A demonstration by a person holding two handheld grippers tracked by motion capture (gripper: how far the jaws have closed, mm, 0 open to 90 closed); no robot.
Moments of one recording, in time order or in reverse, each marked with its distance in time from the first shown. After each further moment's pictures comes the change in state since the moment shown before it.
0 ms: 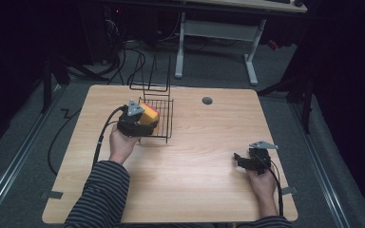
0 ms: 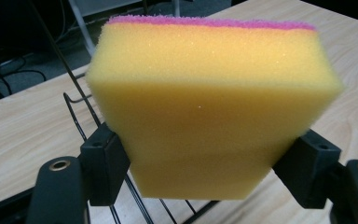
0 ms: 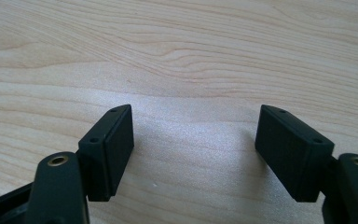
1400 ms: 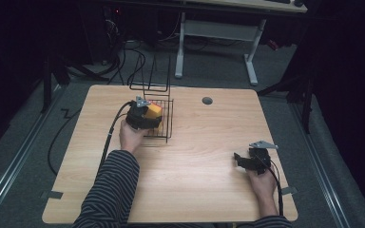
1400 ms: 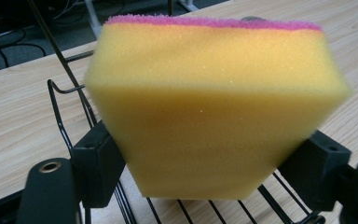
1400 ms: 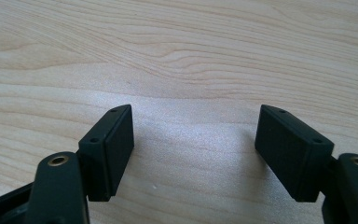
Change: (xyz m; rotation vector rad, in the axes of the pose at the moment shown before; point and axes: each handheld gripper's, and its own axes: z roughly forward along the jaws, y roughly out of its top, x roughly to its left) left arm 0.017 -0.001 0.055 0.062 0.027 -0.090; right arm -0.001 0.001 0.001 0.001 0.000 -0.004
